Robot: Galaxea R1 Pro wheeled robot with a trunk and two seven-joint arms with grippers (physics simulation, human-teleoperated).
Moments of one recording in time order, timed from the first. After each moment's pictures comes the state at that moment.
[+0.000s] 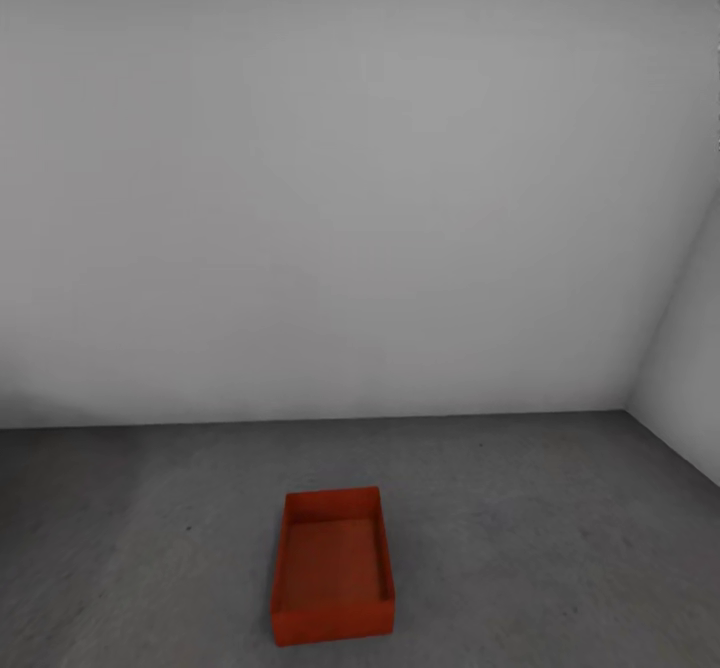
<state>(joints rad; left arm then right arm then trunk) -0.24 0.03 -0.07 -0.01 0.28 -0.07 0.06 -0.11 -0.04 0.54 0.03 -0.48 -0.23 -0.04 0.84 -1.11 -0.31</state>
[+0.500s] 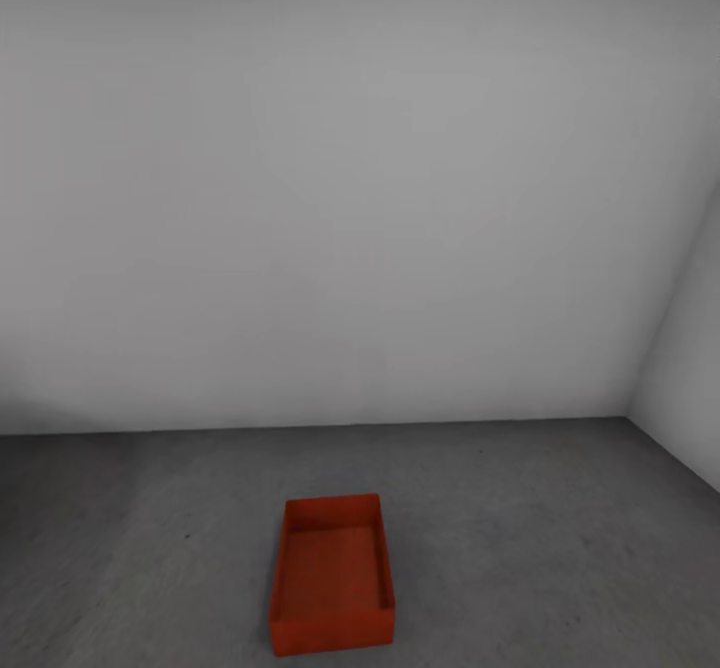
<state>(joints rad) -0.24 0.03 -0.07 -0.01 0.28 -0.07 0.06 -0.11 -0.04 0.54 0.03 -0.48 -0.23 -0.04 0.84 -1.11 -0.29</state>
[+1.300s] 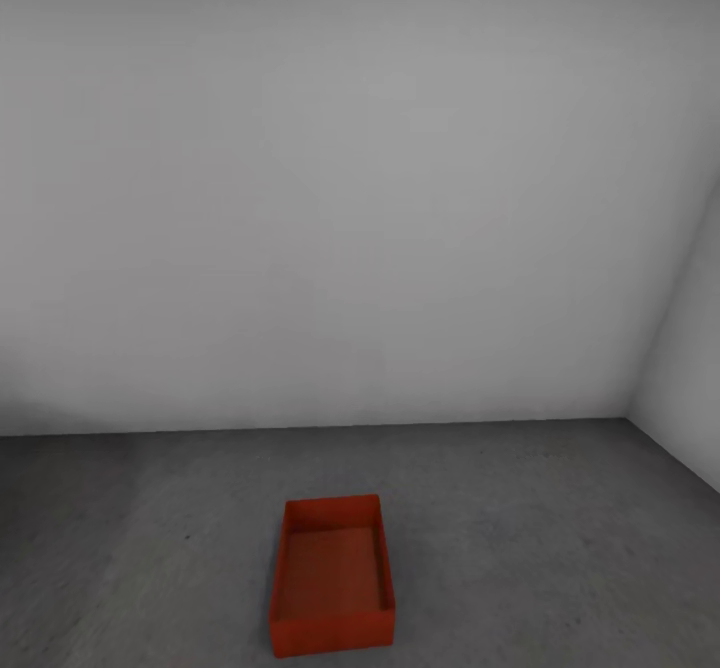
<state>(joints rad) -0.24 0.03 -0.07 -0.01 0.28 -0.07 0.06 -0.11 -0.04 0.55 0.03 -0.47 -0.23 -0.04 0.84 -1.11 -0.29</state>
